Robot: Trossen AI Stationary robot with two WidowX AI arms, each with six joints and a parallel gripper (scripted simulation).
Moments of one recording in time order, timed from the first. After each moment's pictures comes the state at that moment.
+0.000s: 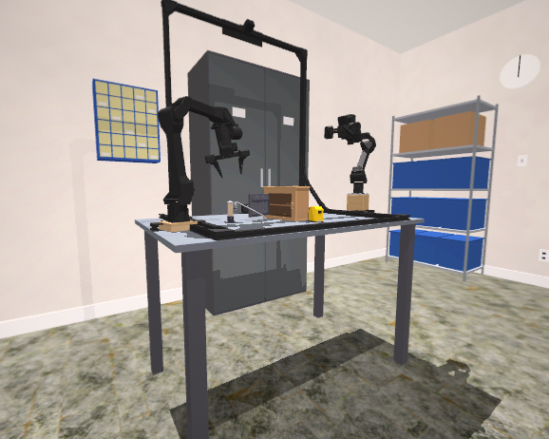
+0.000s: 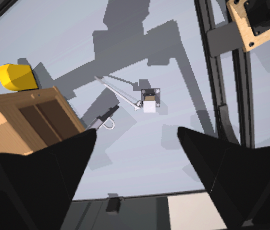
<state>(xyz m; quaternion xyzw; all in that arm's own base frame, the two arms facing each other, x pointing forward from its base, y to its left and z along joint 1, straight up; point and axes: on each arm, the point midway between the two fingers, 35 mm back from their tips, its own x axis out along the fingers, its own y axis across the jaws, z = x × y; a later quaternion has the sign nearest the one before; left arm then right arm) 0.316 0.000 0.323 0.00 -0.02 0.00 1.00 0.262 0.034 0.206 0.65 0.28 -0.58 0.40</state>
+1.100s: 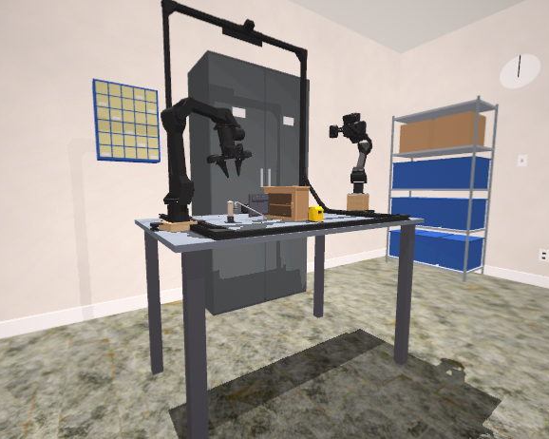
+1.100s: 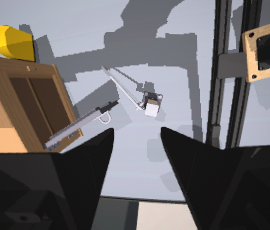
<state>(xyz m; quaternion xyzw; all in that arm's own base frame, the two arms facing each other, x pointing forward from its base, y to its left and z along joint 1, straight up) 0.306 0.024 0.325 0.00 -0.01 0.00 1.00 0.272 0.033 0.203 0.59 0.35 -0.54 0.48</state>
